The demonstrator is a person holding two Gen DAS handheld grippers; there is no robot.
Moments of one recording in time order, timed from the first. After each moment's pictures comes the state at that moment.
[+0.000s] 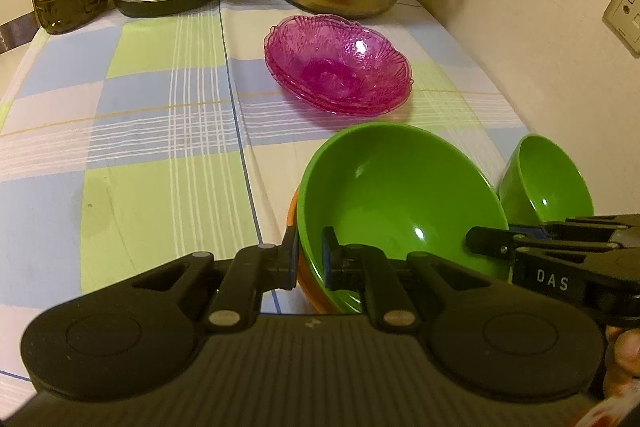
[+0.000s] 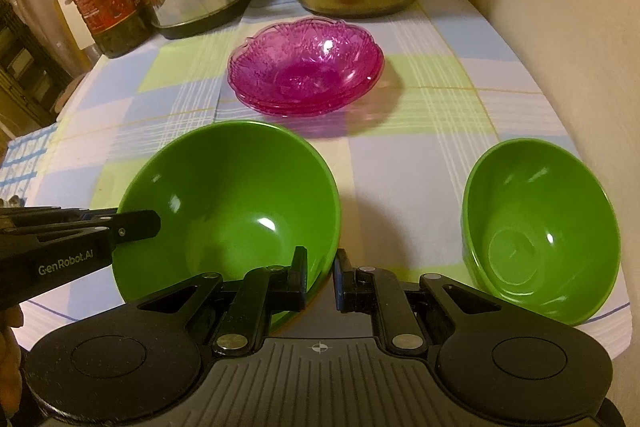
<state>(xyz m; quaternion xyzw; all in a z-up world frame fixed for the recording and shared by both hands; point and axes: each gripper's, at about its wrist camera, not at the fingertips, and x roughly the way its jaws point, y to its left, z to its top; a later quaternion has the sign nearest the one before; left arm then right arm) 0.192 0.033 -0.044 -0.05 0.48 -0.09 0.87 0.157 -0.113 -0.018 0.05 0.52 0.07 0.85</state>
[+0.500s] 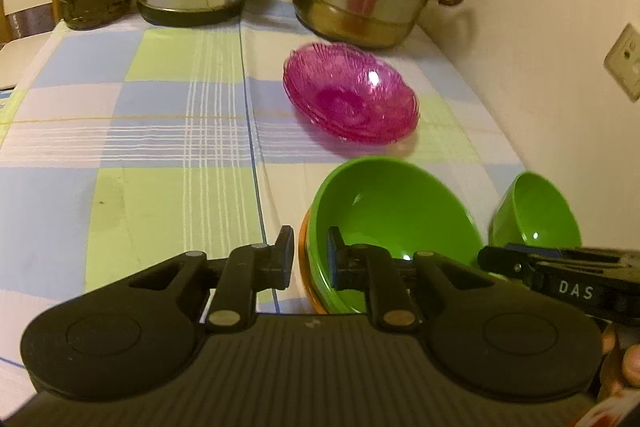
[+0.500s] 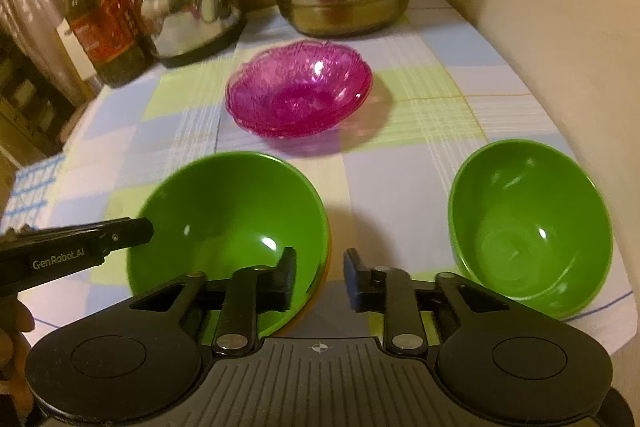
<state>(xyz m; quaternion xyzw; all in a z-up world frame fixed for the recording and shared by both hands) 0.179 0.052 -0.030 -0.10 0.45 -0.07 0.89 0.144 -0.130 -0.001 0.09 0.50 0.07 0.86</state>
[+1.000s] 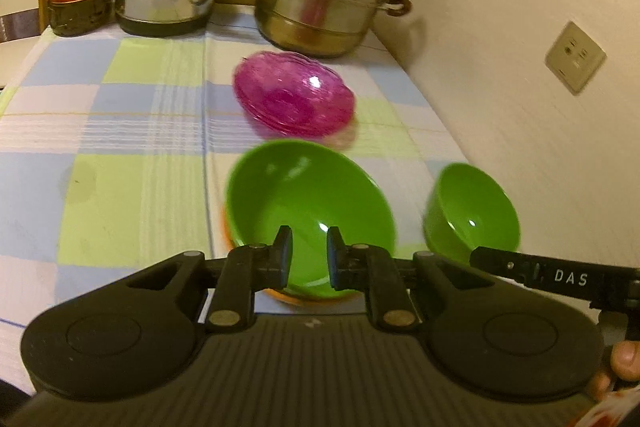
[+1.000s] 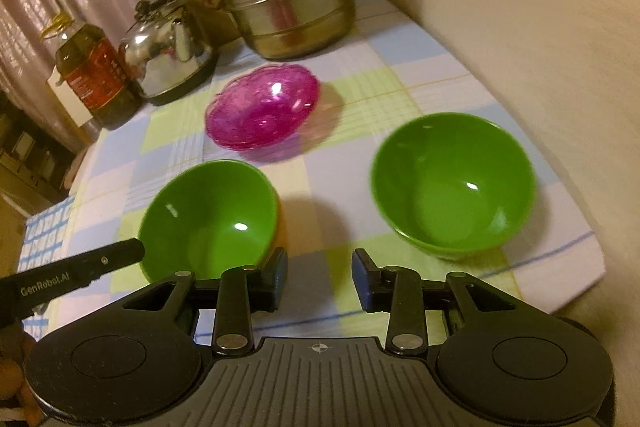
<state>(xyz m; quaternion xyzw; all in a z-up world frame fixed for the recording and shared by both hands) 0.126 0.008 0.001 -0.11 0.43 -0.11 0.89 0.087 -0.181 0.033 0.15 0.48 0.03 0.87</state>
